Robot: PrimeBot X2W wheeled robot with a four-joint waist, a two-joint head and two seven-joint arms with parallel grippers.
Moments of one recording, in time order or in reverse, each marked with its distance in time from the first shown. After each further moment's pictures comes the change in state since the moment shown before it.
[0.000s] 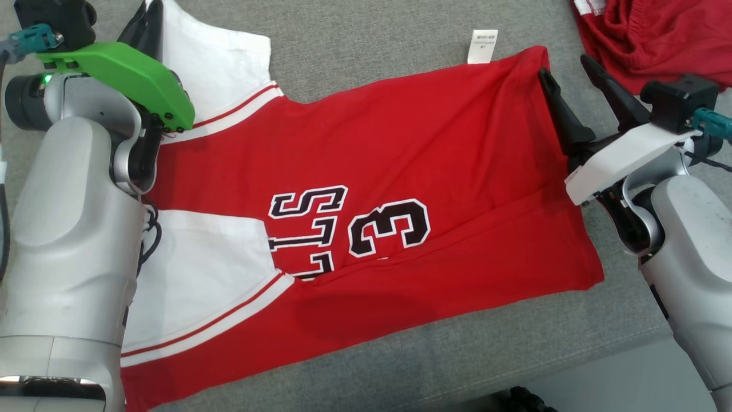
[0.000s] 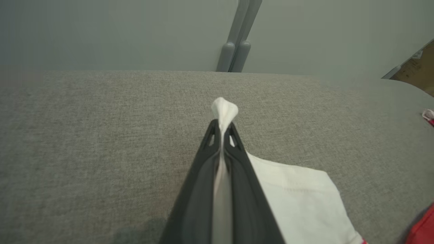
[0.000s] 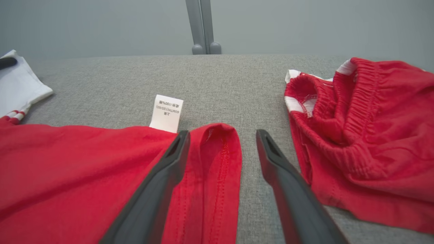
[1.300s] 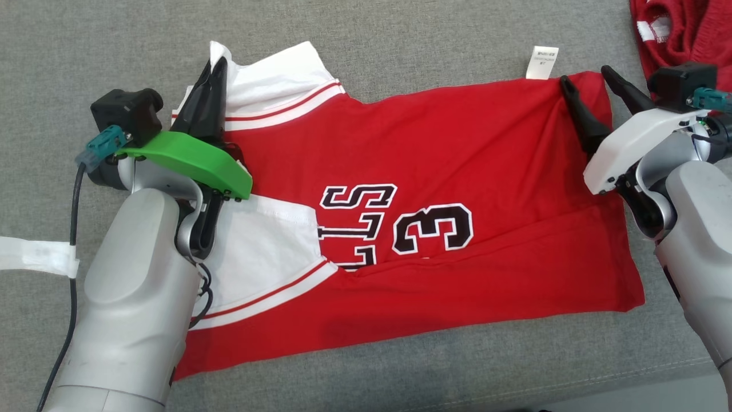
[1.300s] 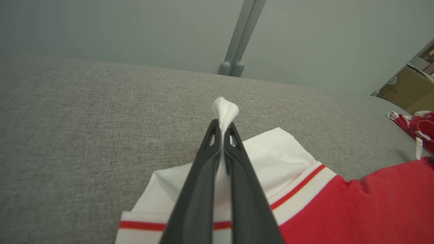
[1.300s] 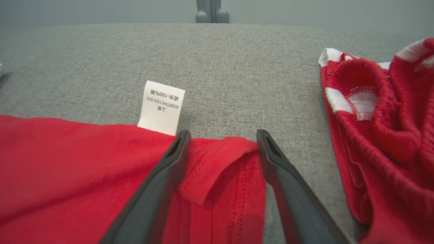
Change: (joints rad) left arm 0.184 -0.069 -0.062 -0.061 -0.022 -0.060 -0.263; right arm -0.105 -0.019 0.017 0.225 -0.004 0.006 0.079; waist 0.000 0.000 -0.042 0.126
